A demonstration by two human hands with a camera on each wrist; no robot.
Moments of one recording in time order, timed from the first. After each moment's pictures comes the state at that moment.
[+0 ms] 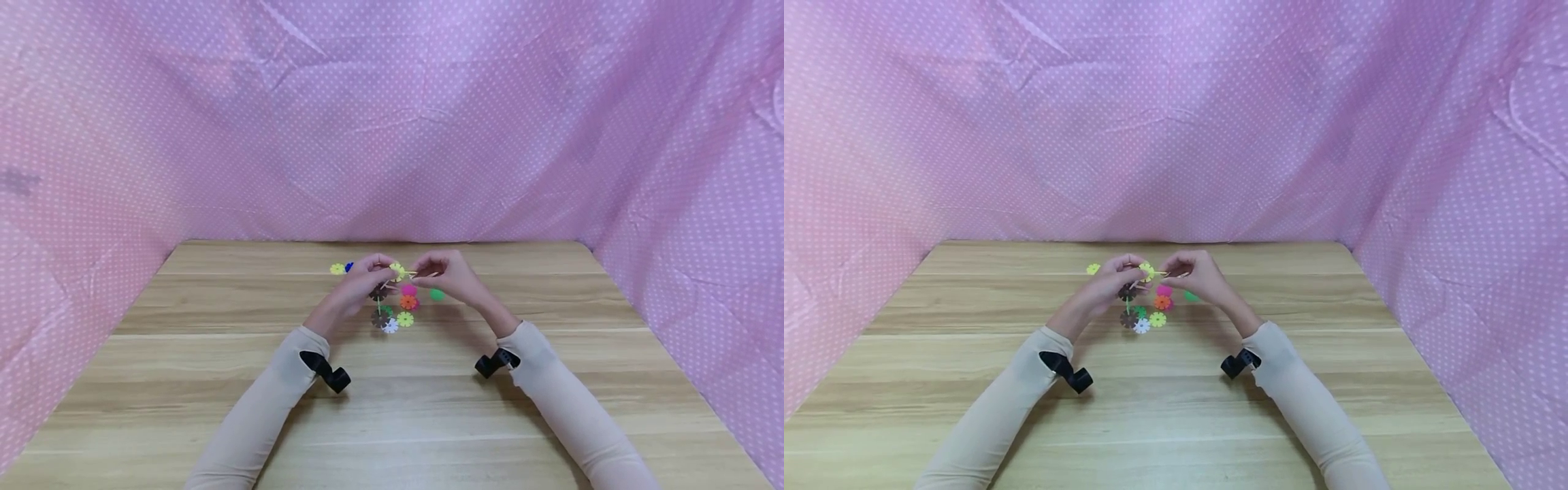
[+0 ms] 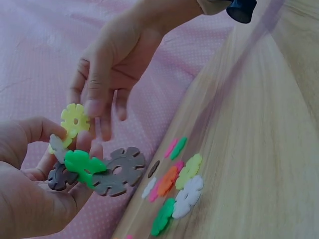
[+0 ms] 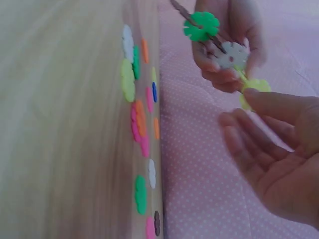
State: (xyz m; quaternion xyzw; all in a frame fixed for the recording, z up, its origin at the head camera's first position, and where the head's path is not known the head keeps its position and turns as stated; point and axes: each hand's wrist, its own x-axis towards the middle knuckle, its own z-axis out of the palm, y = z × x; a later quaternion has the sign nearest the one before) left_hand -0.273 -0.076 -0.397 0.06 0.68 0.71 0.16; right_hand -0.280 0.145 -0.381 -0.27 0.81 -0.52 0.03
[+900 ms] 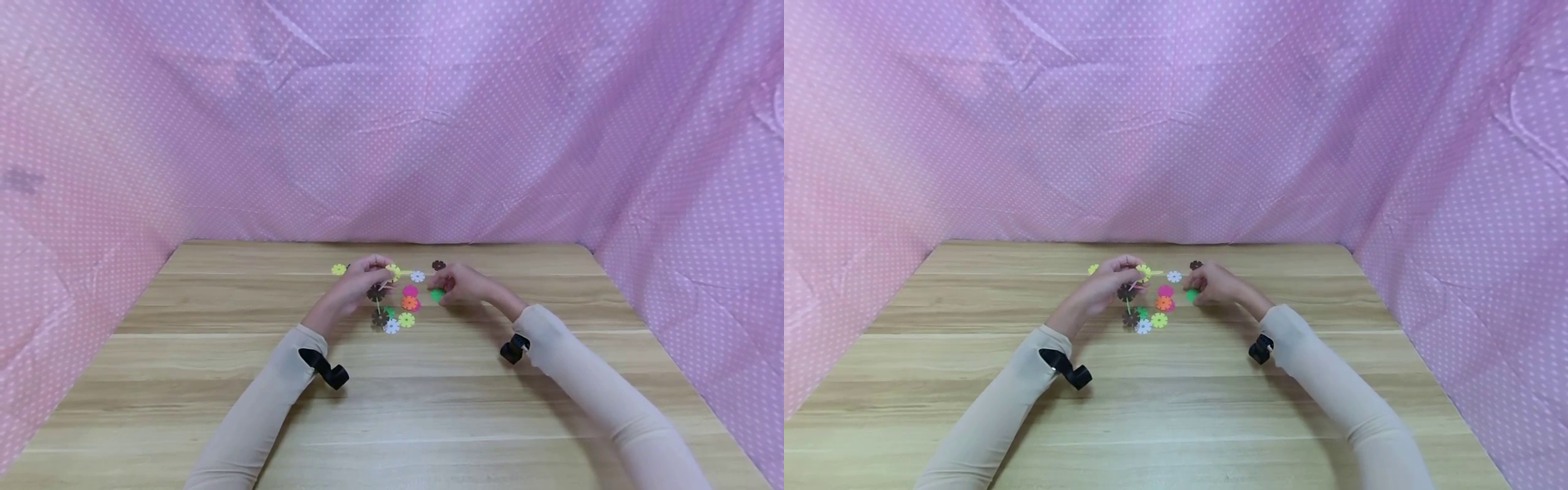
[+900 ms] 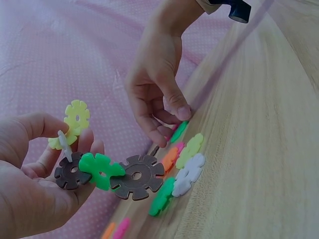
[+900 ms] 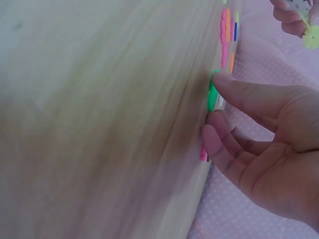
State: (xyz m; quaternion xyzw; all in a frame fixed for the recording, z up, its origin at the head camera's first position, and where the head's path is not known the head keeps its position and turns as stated) left_hand -0.279 -0.087 -0.405 0.07 0.68 0.71 0.16; right_hand -0.314 0.183 -0.404 -0.31 0.89 -0.30 0.16
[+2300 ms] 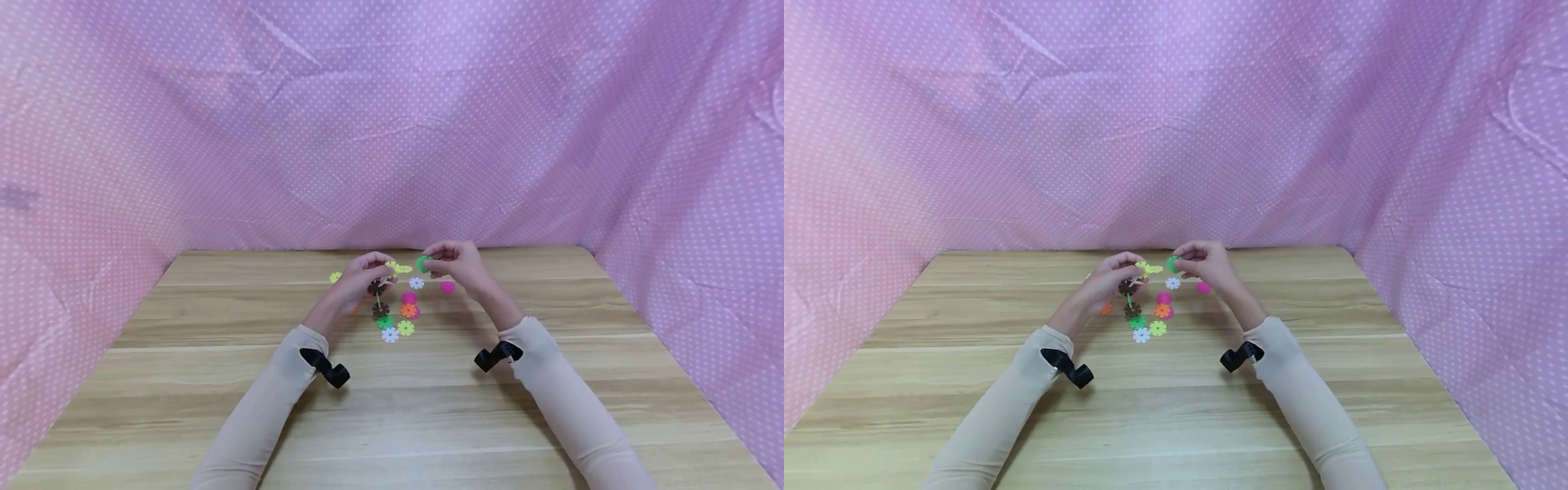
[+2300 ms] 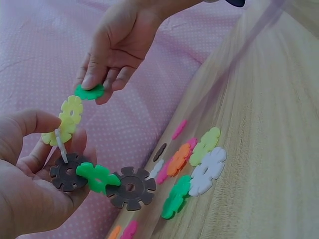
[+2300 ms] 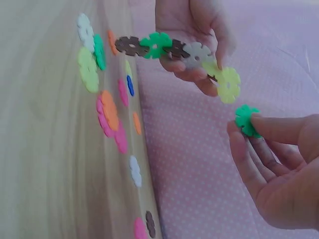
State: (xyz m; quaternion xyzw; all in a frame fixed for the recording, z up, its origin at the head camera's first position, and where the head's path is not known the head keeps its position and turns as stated) left_hand -0.297 -0.083 -0.400 0.07 0.67 0.72 0.14; right_hand -0.301 0.158 -0.371 -0.16 0.77 -0.62 0.05
